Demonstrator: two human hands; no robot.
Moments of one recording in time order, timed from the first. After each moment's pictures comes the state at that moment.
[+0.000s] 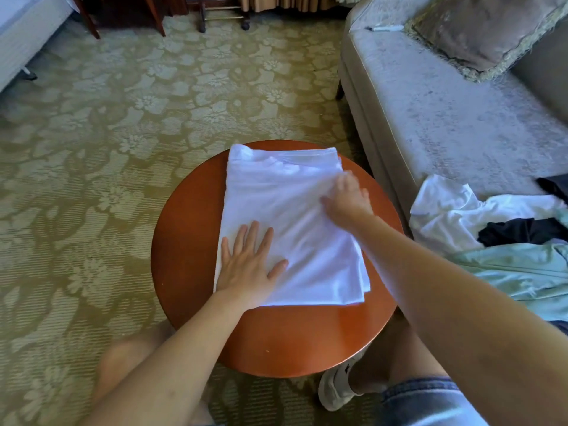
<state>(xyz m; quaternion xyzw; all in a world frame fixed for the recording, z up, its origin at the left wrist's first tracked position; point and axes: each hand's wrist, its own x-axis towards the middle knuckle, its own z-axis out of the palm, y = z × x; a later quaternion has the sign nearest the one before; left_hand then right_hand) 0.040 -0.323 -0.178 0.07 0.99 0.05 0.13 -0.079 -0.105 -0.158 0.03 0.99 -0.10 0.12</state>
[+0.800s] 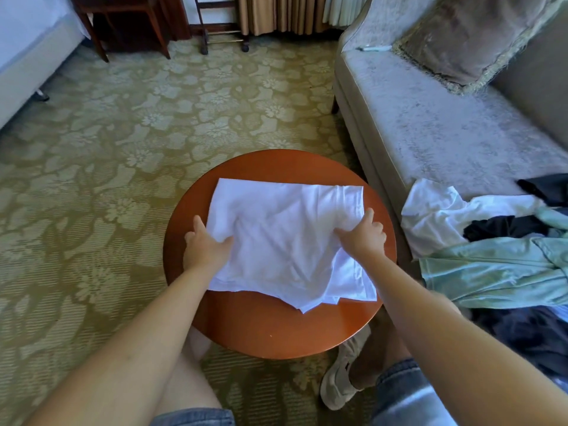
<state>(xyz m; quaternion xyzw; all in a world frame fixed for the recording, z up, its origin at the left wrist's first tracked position) 0.027 -0.377 -0.133 -0.25 0.91 0.32 0.09 0.013 -0.096 -0.137 0.28 0.90 -0.30 0.12</state>
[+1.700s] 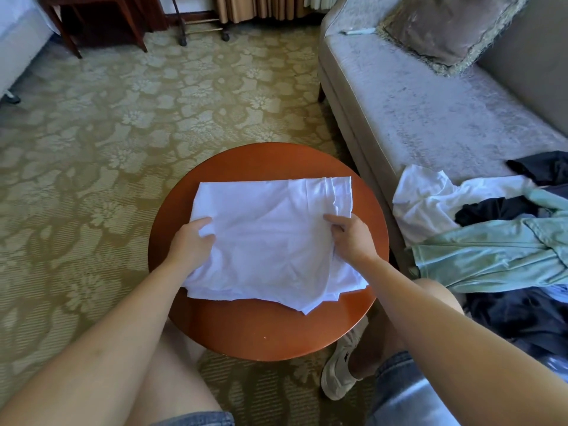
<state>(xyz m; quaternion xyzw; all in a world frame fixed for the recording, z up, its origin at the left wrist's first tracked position) 0.001 -0.399 -0.145 -0.12 0.92 0.37 0.10 0.026 -0.086 -0.160 0.11 0.91 -0.40 0.05</state>
